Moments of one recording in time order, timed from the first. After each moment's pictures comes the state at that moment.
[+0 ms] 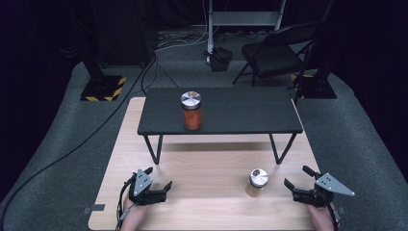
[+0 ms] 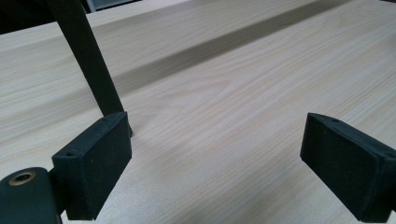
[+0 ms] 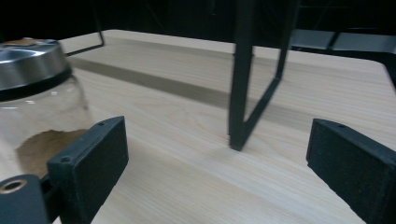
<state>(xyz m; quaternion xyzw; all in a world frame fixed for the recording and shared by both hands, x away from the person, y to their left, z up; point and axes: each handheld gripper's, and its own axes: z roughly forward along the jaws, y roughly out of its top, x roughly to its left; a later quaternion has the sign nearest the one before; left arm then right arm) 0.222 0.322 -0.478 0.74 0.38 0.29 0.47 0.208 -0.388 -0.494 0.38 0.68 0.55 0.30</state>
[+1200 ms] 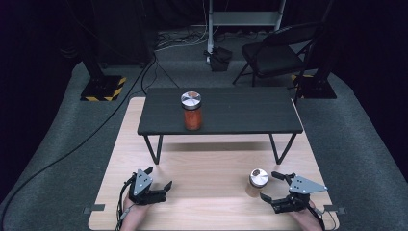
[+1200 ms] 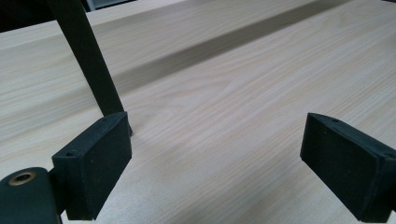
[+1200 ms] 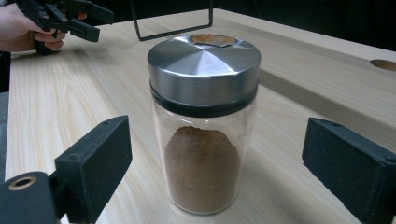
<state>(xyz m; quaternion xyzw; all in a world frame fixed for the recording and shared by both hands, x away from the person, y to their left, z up) 0.223 0.322 -0.477 0.75 0.38 0.29 0.47 0.242 -0.355 -0.473 0.25 0.77 0.56 0.19</state>
